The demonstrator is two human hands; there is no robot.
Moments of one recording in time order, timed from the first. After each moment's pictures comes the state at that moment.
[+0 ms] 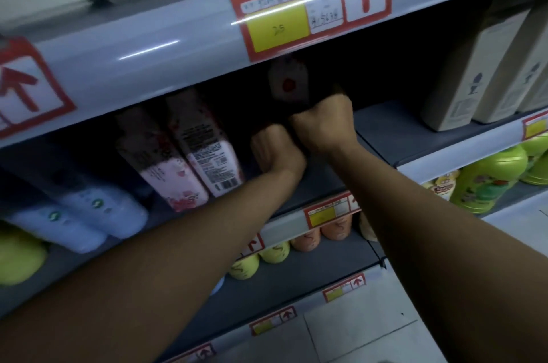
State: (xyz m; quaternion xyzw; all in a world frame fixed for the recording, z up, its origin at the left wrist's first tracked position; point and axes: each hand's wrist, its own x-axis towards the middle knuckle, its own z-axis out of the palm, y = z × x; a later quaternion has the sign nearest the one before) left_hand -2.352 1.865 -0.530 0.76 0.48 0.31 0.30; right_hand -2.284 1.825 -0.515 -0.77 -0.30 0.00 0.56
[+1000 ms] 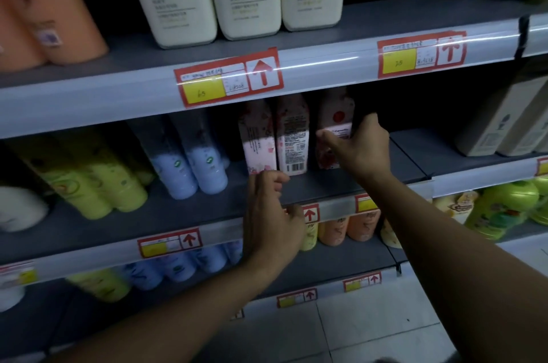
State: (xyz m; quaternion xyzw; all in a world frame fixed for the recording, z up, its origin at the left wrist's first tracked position) left_hand -2.567 1.812 -0.532 0.78 0.38 0.39 0.31; right_hand -2.369 1.802 -0.499 -0.81 -0.31 -0.01 0.50
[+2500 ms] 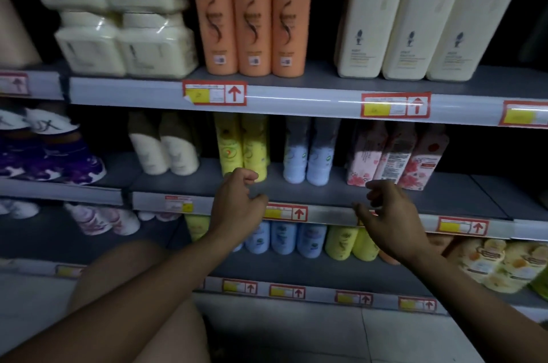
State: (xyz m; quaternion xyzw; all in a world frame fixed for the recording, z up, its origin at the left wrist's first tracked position) left_hand -2.816 1.879 -0.490 0.72 0.51 0.37 0.29; right_hand -2.556 1.757 -0.500 -0.78 -0.52 0.04 0.35
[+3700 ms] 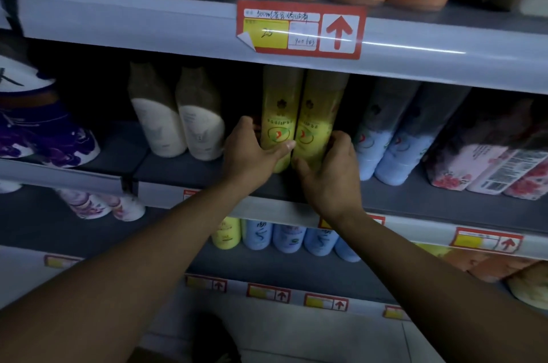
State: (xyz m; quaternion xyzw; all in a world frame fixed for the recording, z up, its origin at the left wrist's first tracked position) left_hand -2.840 2.058 -0.542 0.68 0.49 0.43 0.33; right_hand -2.705 1.969 -0.546 -0.73 -0.50 0.04 0.46
